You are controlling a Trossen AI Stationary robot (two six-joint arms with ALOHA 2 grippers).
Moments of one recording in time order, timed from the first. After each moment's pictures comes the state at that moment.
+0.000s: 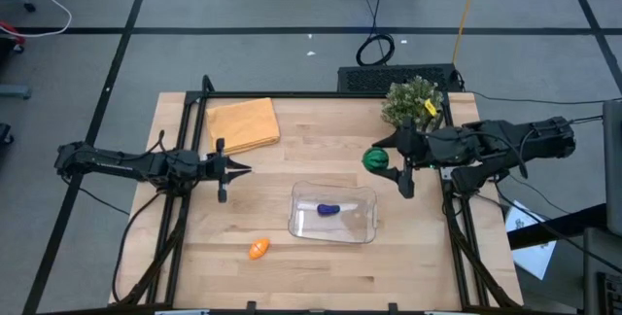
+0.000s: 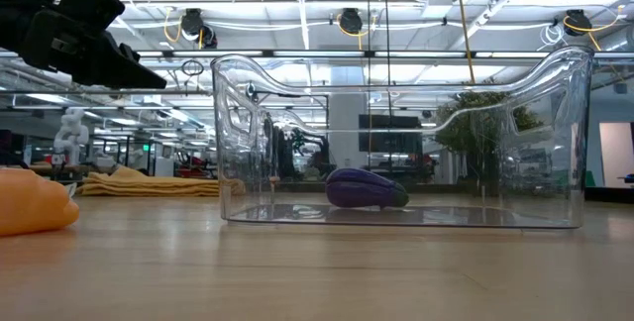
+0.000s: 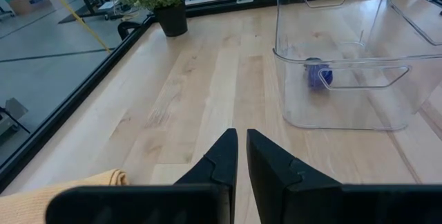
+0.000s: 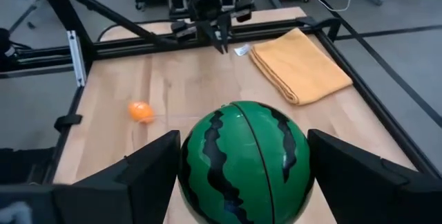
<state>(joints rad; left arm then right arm) -0.08 0.41 0.17 -0.08 -0.21 0.10 0.24 1.05 1.27 -0.74 0.32 0.24</state>
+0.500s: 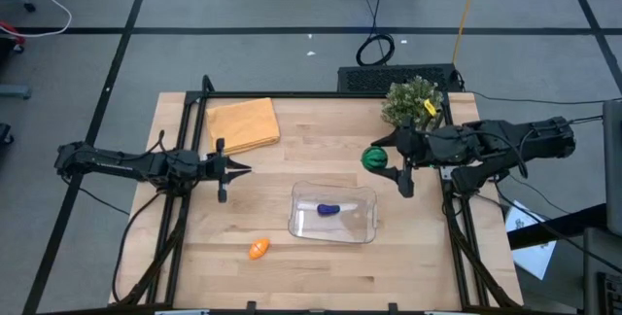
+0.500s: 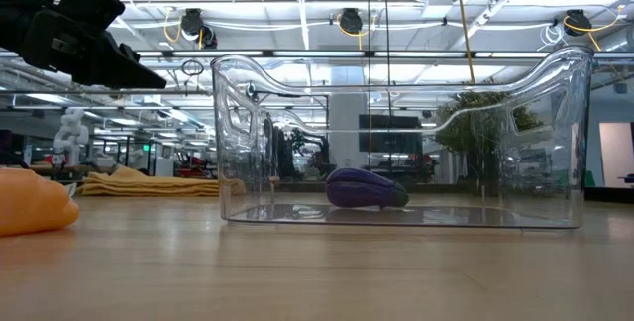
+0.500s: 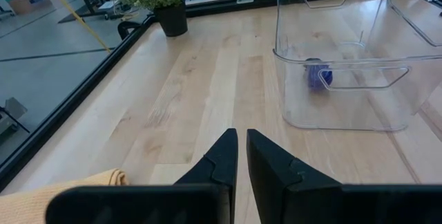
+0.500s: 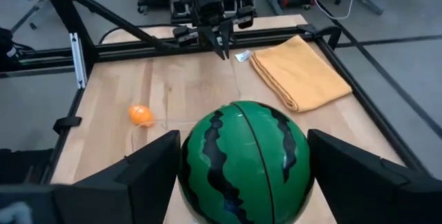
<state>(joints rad) -0.08 0.41 0.17 -0.08 -0.21 0.10 0.24 1.05 1.27 -0.71 0.31 0.21</state>
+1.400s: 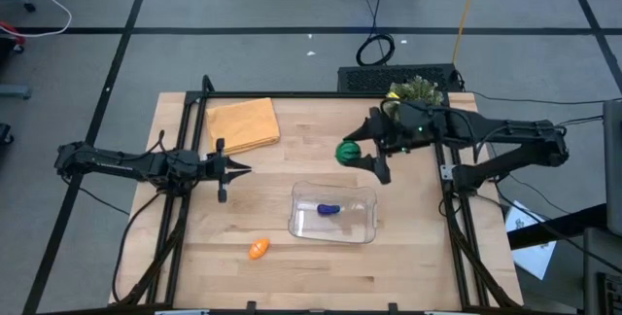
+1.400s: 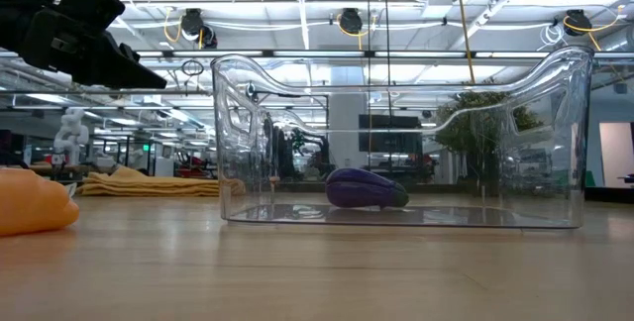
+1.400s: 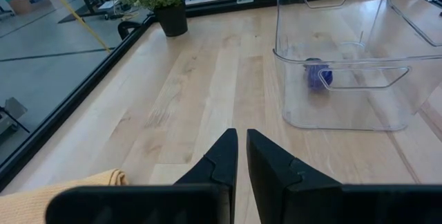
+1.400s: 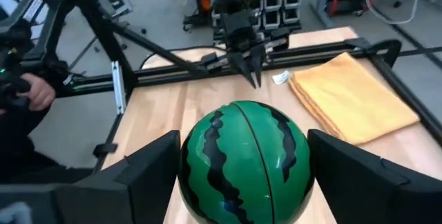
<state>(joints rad) -0.08 0.41 0.17 -0.08 -0.21 0.10 -0.03 1.19 1.27 -0.47 -0.10 0.15</state>
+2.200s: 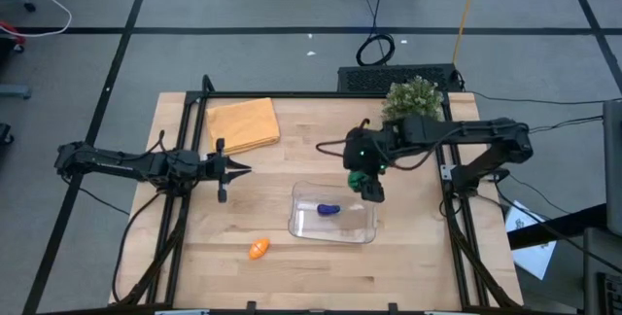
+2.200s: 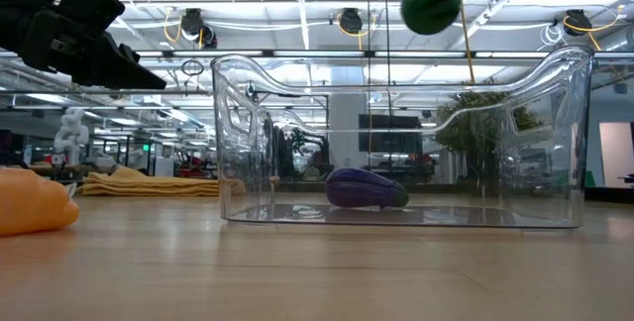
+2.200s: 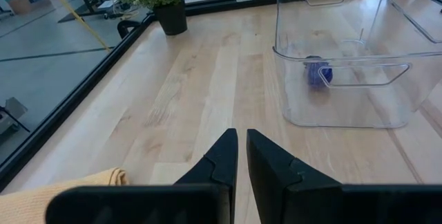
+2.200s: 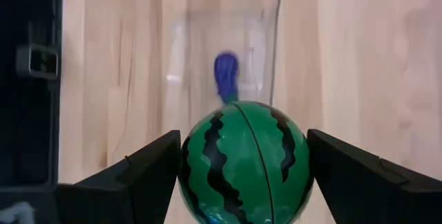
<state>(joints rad) -0.08 0.41 0.17 -0.08 -0.21 0.11 0.02 1.54 1.55 -1.14 -0.16 0.11</state>
